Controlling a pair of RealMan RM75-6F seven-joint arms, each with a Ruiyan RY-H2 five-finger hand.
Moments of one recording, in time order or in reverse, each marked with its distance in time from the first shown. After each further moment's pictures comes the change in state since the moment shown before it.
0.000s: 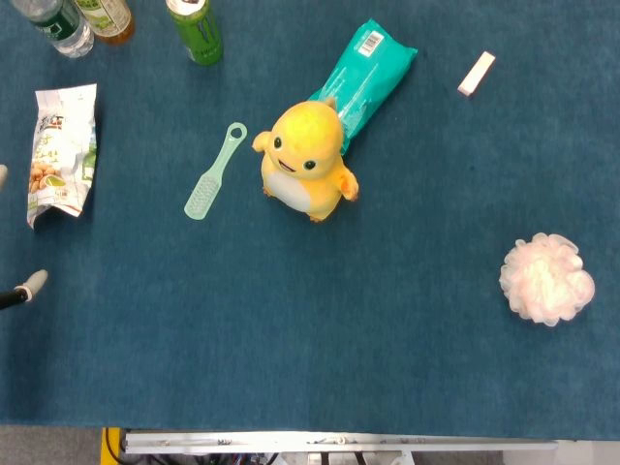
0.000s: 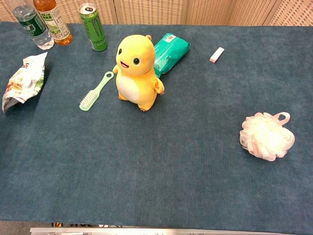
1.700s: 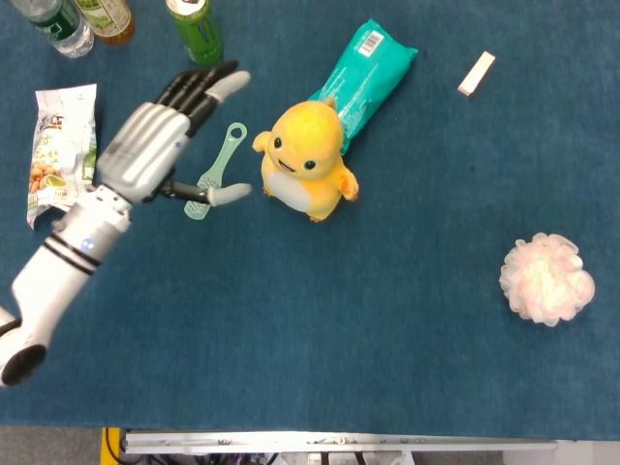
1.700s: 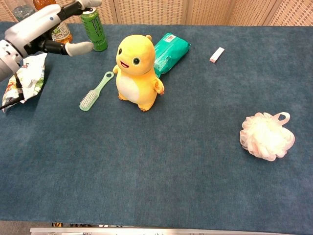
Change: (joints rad) left arm -0.556 -0.123 -0.172 0.134 0.061 -0.468 -0.460; right arm 0.040 0.013 0.052 -0.067 0.030 0.002 -0.072
